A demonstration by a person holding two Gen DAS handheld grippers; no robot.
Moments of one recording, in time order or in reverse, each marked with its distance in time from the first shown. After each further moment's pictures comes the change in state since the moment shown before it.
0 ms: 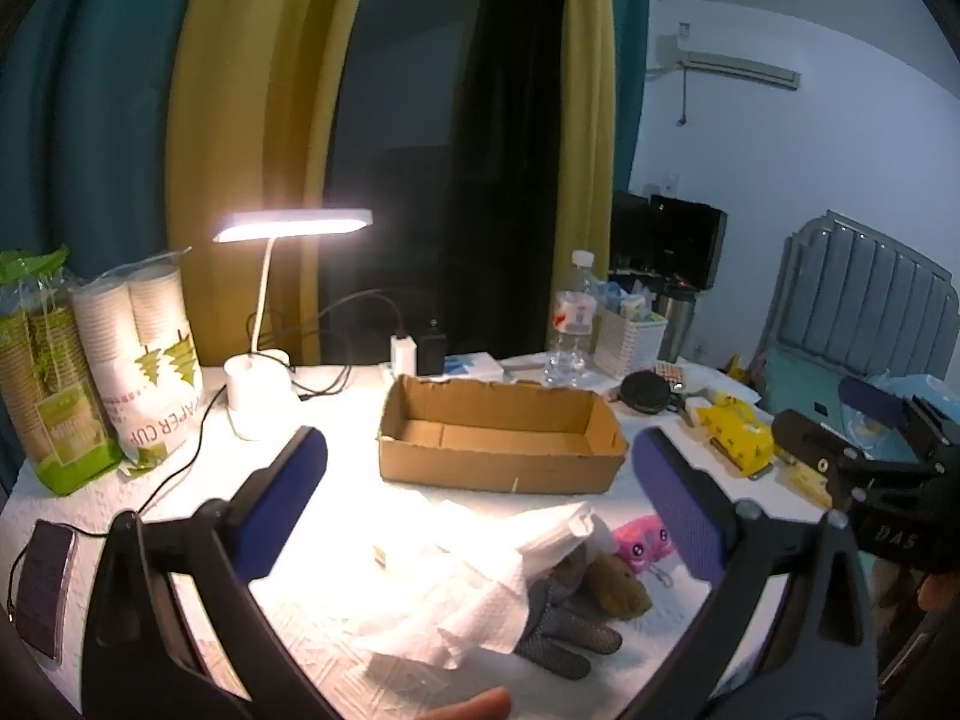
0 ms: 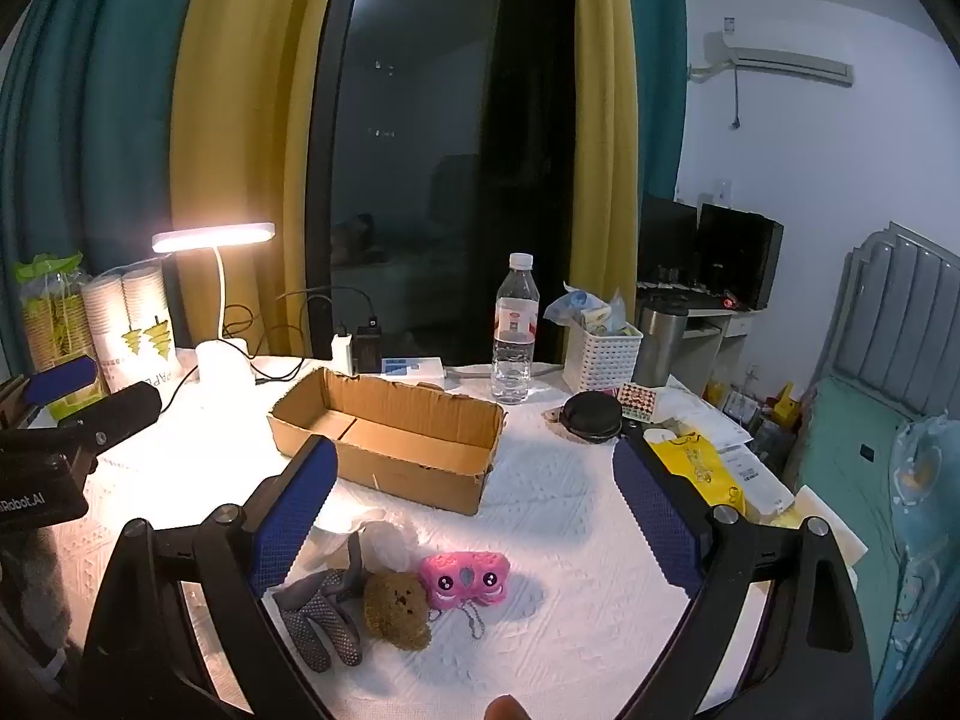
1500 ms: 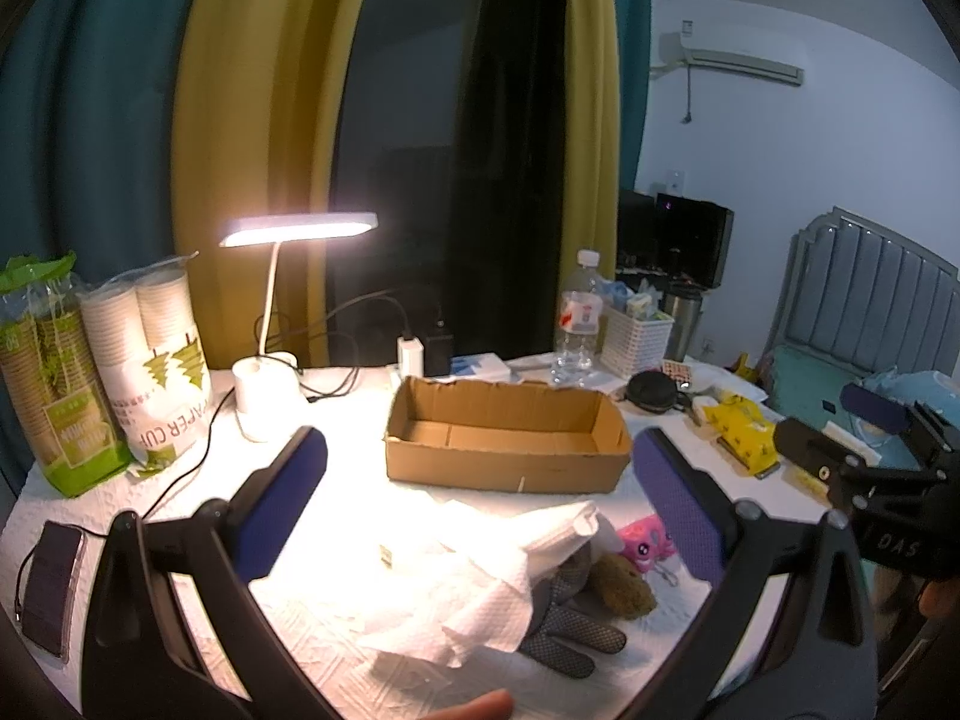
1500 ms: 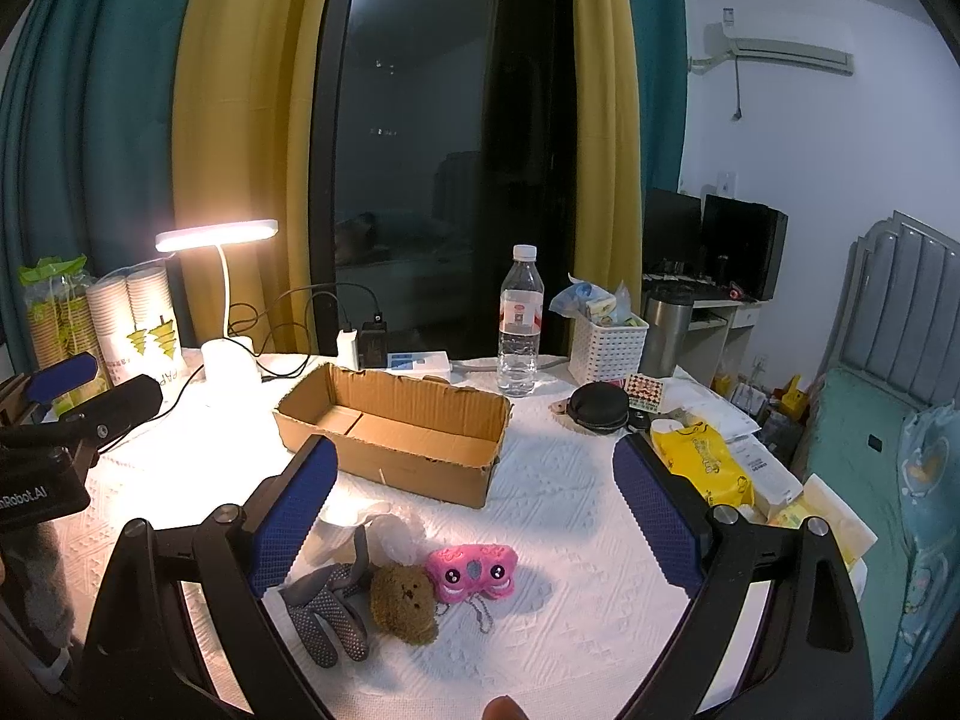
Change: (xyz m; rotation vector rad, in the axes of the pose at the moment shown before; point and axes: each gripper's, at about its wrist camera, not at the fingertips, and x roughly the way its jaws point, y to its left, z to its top) left arm 0.000 0.002 -0.001 0.004 -0.003 0.017; right arm 0.004 -0.001 -0.002 0.002 0.009 0.013
